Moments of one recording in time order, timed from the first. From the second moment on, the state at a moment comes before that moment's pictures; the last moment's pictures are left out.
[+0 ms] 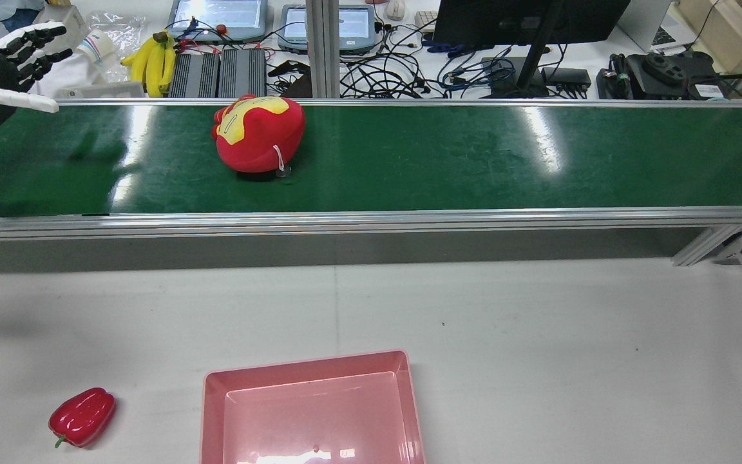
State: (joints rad) left arm -1.10 -1.90 -1.68 0.20 1.39 0.31; right arm 1.59 -1.55 1.63 -3.29 -1.58 -0.10
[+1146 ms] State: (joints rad) left arm -1.09 -1.90 -1.69 0.19 1.39 0.32; right arm 1.59 -1.55 1.63 -3.29 -1.58 -0.10
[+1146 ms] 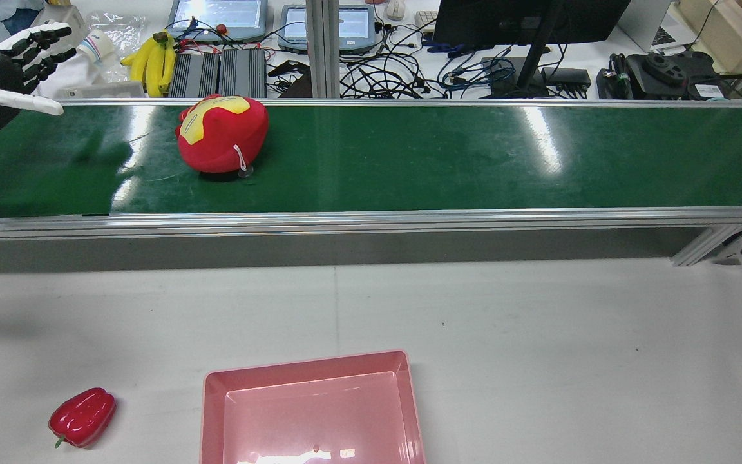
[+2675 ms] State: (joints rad) left arm -1.04 -1.98 -1.76 0.37 1.40 0.74; right arm 1.59 -1.55 1.63 -3.29 -1.58 -0.10
